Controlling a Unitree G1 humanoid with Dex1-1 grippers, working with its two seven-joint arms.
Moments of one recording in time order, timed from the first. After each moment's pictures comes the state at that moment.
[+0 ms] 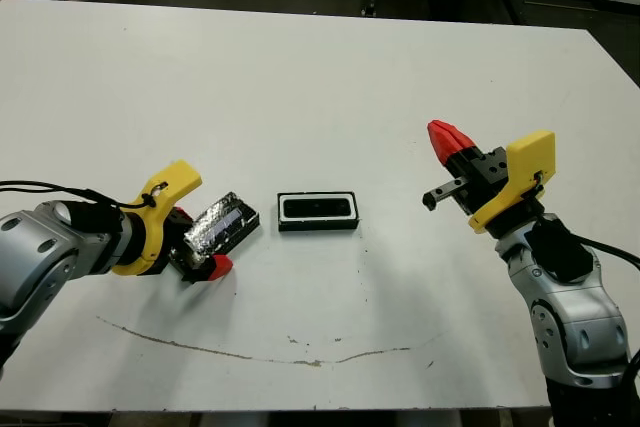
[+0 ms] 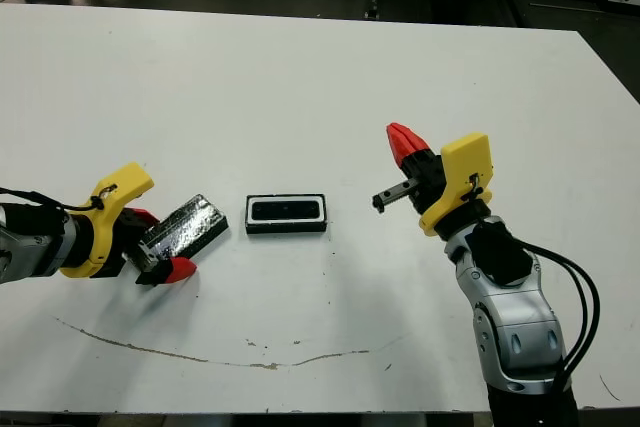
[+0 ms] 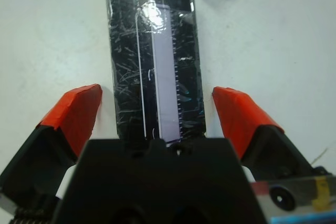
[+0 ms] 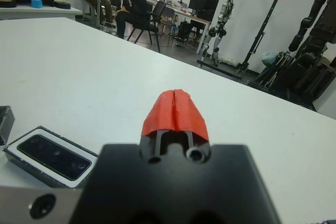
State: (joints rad) left arm -0.35 0.85 -0.15 -0.44 -0.52 1.34 -0.51; right arm -0.16 -0.32 0.00 -0.38 0.18 0.34 0.32
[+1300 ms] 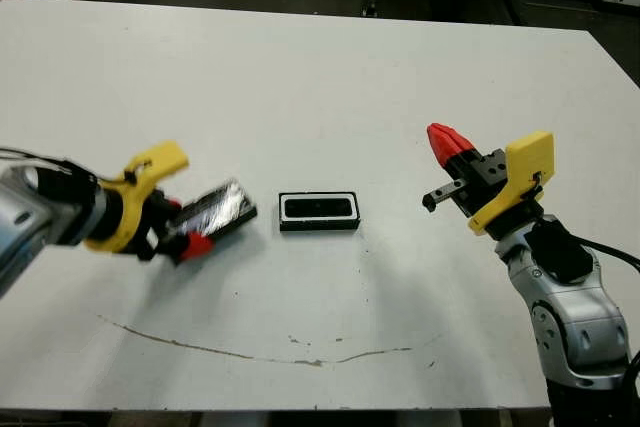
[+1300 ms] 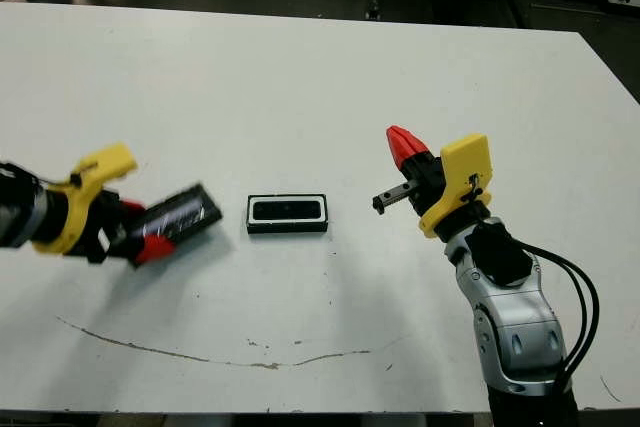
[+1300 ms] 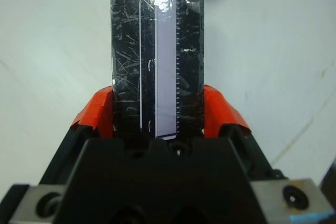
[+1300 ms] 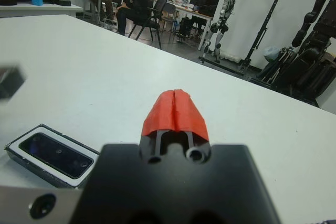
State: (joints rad) left arm -0.54 0.95 -0.16 -0.32 -0.46 1.05 -0.78; right arm -0.16 -0.32 0.00 -0.39 0.19 0.37 0.32
